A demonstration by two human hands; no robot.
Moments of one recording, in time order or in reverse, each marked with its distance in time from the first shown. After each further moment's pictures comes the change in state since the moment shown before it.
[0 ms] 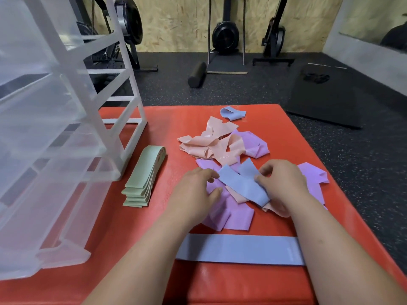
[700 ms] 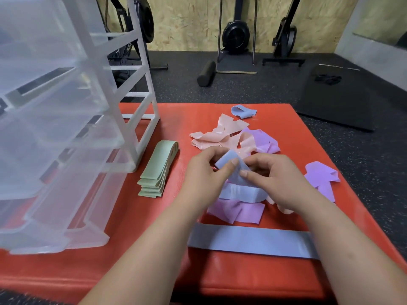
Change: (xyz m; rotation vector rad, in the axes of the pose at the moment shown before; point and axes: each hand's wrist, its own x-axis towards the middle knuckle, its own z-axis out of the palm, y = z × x) left_hand -0.004 0.025 -0.030 -0.595 0.175 -0.073; right_hand -0.051 -0.042 -0.023 0.630 -0.296 -0.493
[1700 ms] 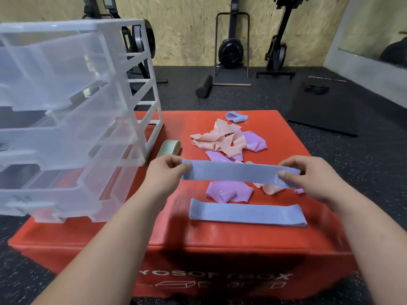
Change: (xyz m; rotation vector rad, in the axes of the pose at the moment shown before) left_hand -0.055 0.002 -0.083 -0.112 0.148 -0.346; right_hand -0.092 -0.004 -0.072 -0.280 0.190 0.241
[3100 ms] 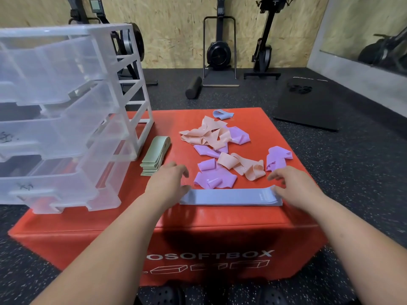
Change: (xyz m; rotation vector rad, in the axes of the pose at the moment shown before) left_hand -0.033 -0.022 0.016 1.036 -0.216 0.423; right_hand -0.049 0.038 0.013 -0.464 -0.032 0.071
